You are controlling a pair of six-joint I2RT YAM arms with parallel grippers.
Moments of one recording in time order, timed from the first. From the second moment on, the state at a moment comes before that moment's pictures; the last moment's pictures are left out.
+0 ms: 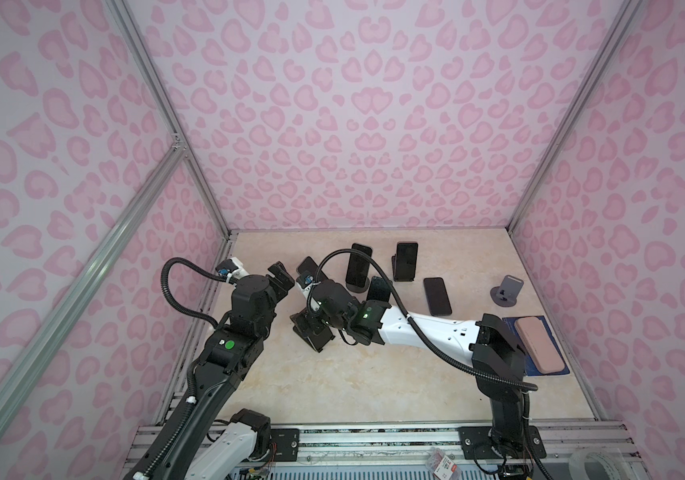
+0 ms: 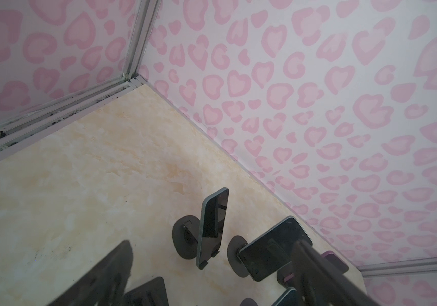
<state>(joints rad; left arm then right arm) -0.33 0.85 0.87 -0.37 -0.43 -0.81 1.08 1.97 1.58 -0.20 0.14 0.21</state>
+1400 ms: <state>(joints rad) -0.33 0.76 0.82 -0.46 -0.35 -0.79 1.11 2.06 1.61 -0.23 0.17 0.22</state>
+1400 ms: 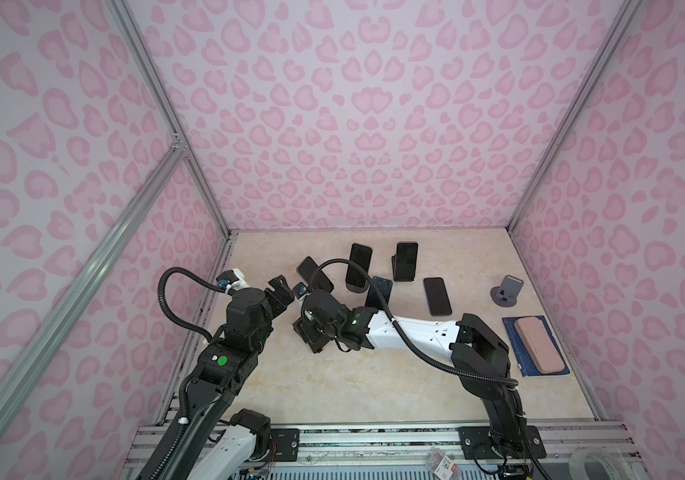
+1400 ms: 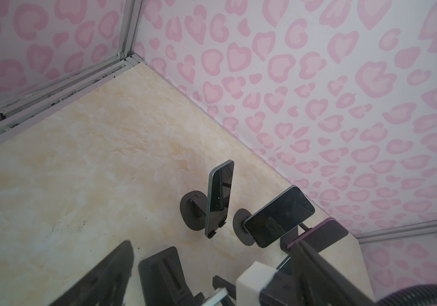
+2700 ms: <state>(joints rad) -0.33 0.92 0.94 -0.43 -0.04 -0.76 1.04 1.55 1.21 -0.25 0.35 0.20</state>
